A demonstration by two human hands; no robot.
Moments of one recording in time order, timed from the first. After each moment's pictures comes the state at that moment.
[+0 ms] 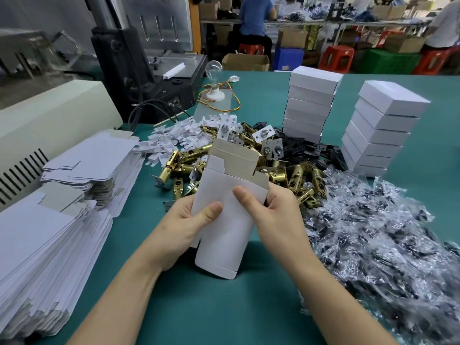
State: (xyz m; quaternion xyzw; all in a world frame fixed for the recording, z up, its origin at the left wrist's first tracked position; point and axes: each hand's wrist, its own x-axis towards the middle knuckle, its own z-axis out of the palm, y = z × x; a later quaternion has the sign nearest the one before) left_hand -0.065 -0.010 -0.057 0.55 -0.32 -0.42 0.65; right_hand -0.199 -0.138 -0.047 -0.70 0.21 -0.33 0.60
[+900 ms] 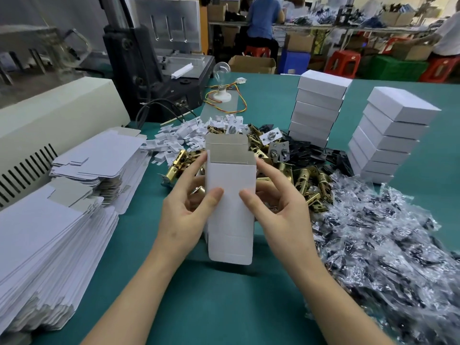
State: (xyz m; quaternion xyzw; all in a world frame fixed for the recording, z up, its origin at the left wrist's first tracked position) left_hand -0.066 -0.021 -0.062 0.59 -0.36 -0.13 0.71; right_hand -0.198 -0.139 -0.050 -0.72 0.15 -0.38 0.56
